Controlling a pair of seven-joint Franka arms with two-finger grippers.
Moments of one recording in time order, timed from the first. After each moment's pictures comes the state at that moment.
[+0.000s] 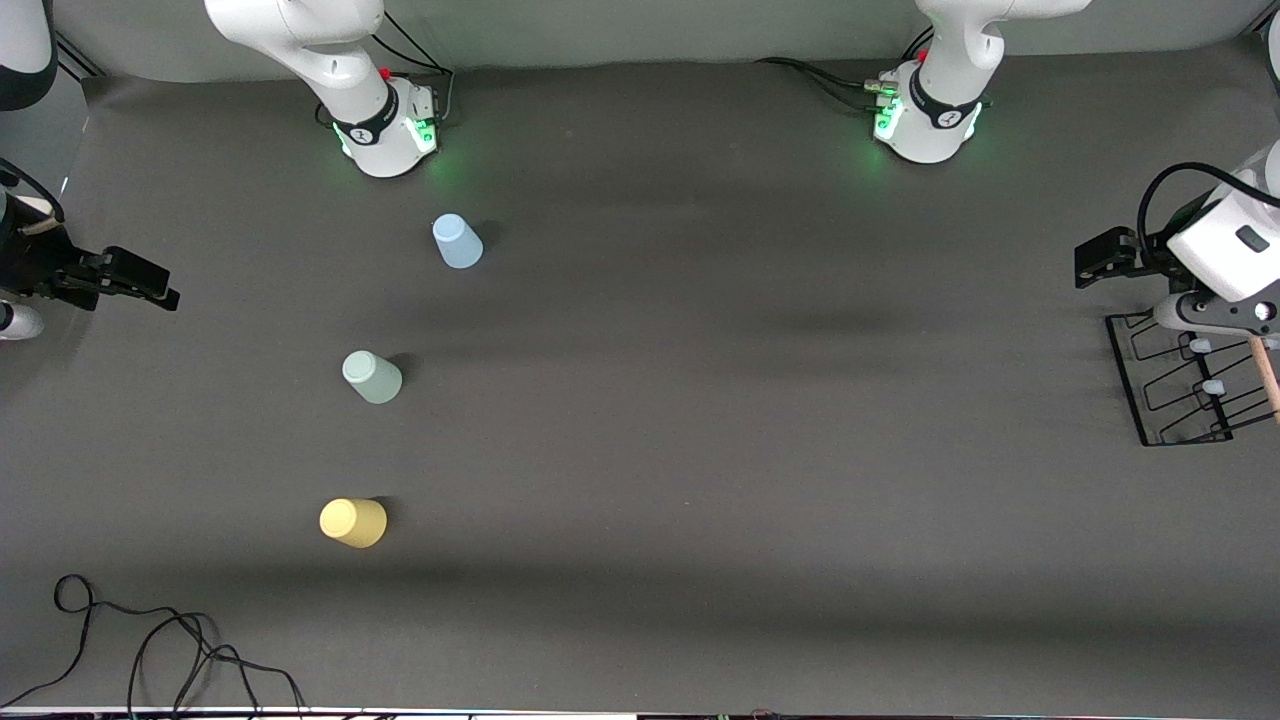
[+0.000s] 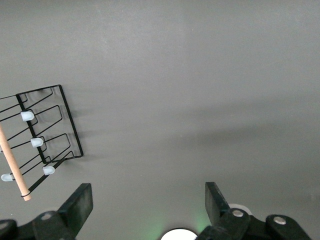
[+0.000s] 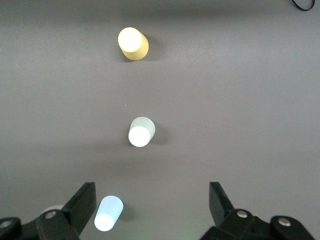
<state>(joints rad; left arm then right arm) -0.05 0.04 0.00 -1.59 0.04 1.50 0.08 0.02 -0.01 -0.07 -1.63 0.00 1.59 0.00</state>
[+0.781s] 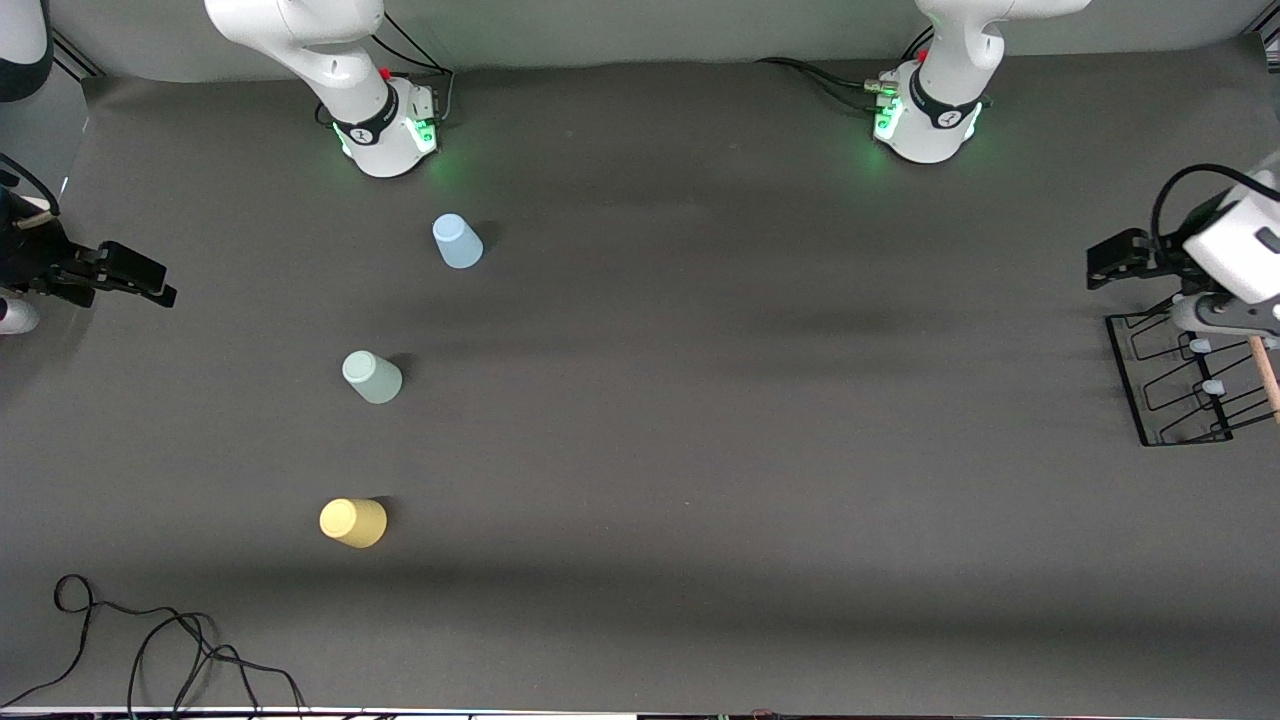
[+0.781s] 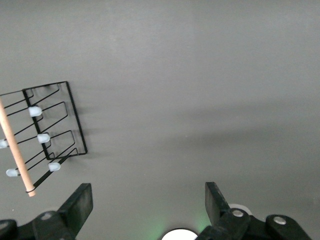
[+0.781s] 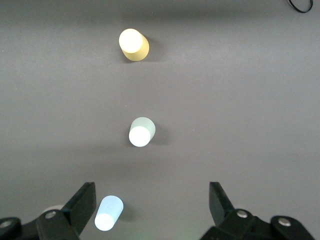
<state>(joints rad) -0.01 0.04 0.01 -1.59 0.04 1.50 0.08 0.02 -0.02 -0.07 -1.63 0.00 1.58 0.00</state>
